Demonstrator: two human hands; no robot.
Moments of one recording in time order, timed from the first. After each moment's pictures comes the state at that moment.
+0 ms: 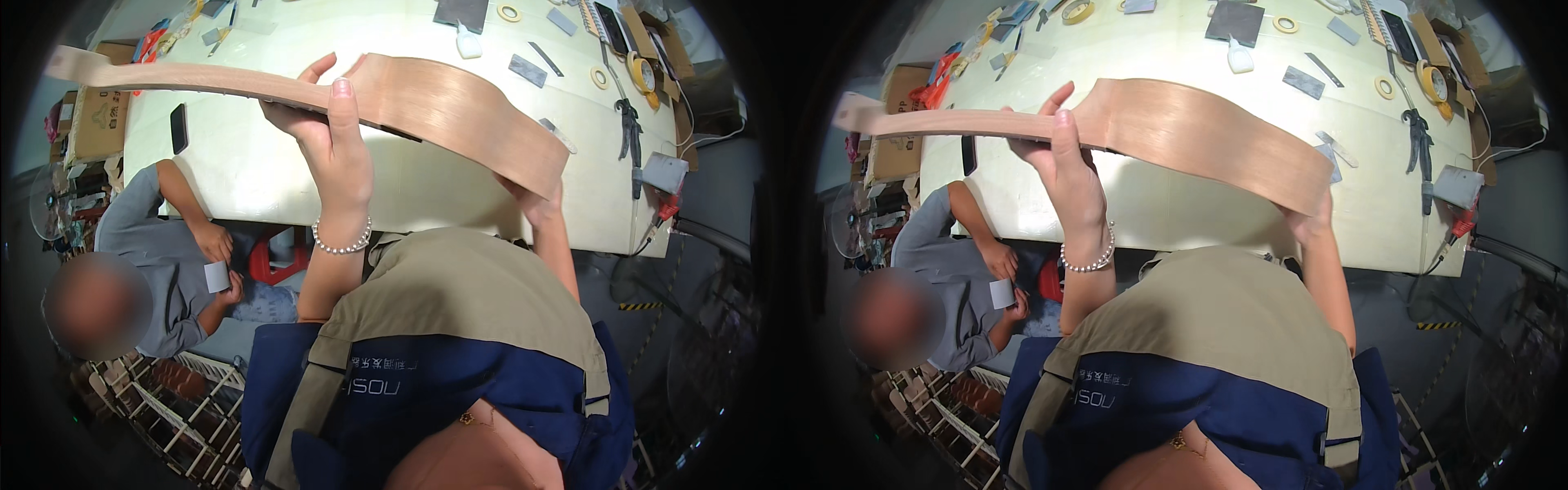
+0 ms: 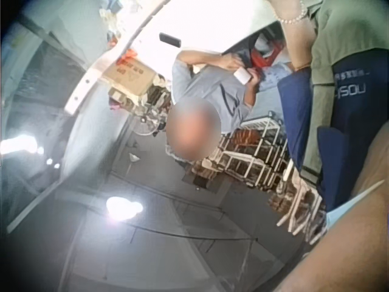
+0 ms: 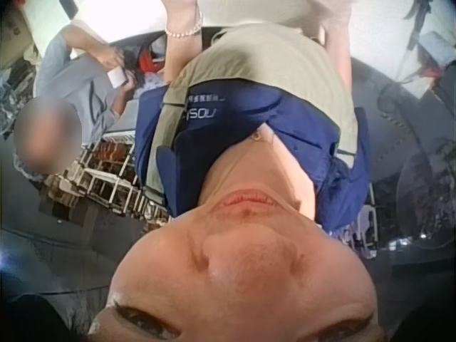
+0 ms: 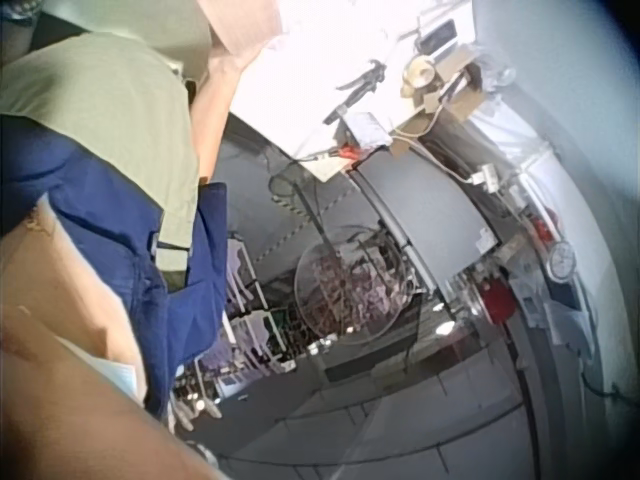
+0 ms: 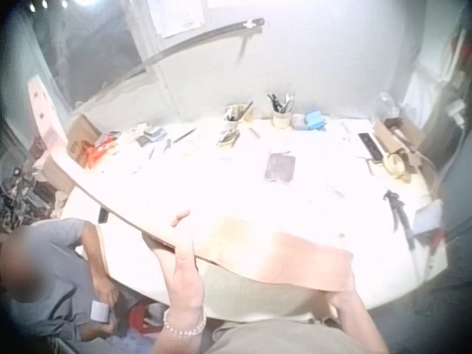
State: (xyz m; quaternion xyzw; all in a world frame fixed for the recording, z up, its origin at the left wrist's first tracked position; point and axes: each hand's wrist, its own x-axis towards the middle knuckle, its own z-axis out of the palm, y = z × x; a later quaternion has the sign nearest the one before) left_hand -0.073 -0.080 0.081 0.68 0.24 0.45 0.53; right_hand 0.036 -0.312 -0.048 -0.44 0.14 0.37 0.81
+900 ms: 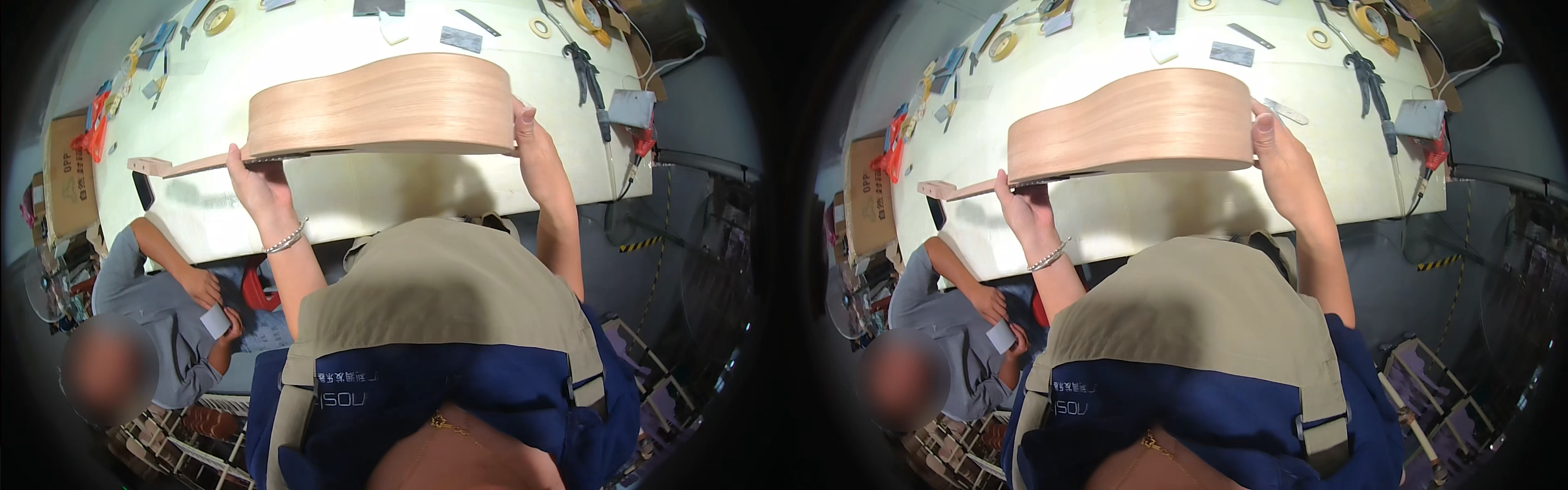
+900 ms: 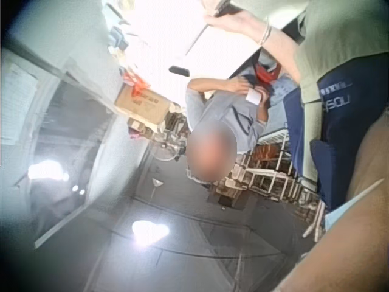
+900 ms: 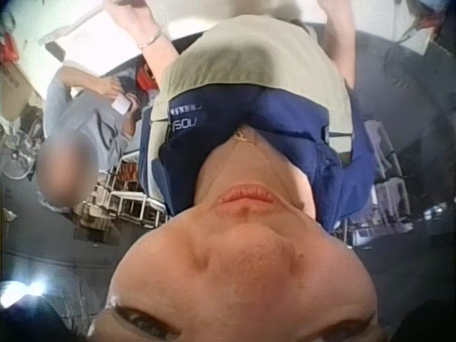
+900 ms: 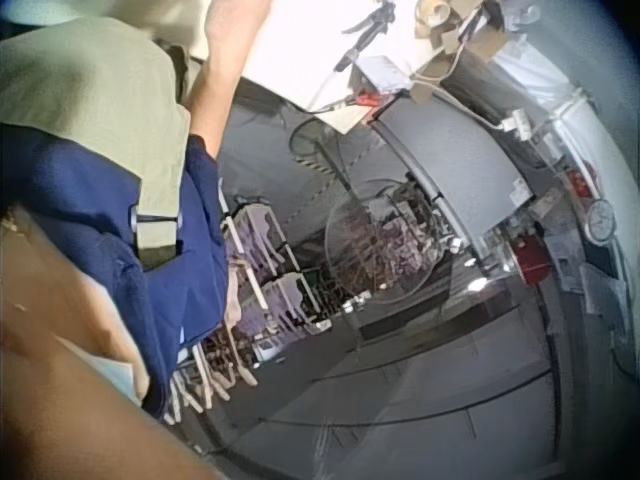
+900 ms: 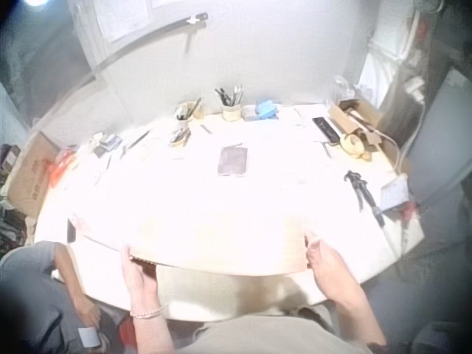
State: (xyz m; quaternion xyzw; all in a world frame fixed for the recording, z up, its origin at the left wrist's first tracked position) left_hand -0.095 -0.028 0.000 0.31 0.42 0.39 0.75; right_hand 0.038 -0.320 0.063 -0.79 -0.10 0.27 0.54
